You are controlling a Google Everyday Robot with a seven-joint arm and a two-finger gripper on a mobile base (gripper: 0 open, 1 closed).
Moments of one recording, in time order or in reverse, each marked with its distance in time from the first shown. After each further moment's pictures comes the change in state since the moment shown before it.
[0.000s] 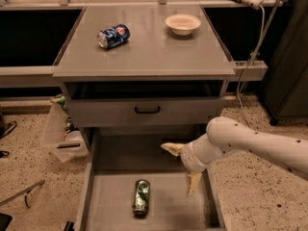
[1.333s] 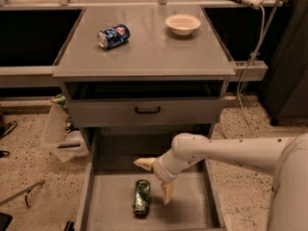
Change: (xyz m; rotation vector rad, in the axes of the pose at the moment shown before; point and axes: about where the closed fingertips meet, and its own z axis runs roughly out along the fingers) arm -0.025 -0.010 0.124 -0.062 -0.058 -0.227
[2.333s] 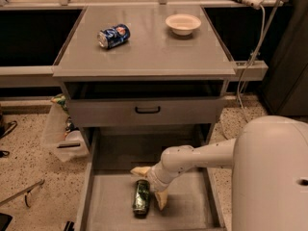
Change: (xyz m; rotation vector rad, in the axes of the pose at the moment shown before) arm 0.024 0.017 0.075 -0.043 0.064 -0.023
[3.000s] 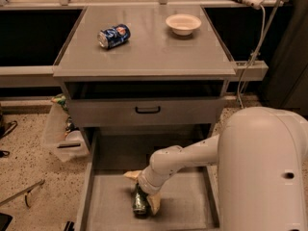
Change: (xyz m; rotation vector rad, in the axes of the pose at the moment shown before) arm -0.034 -0.007 0.010 -0.045 0.000 -0.023
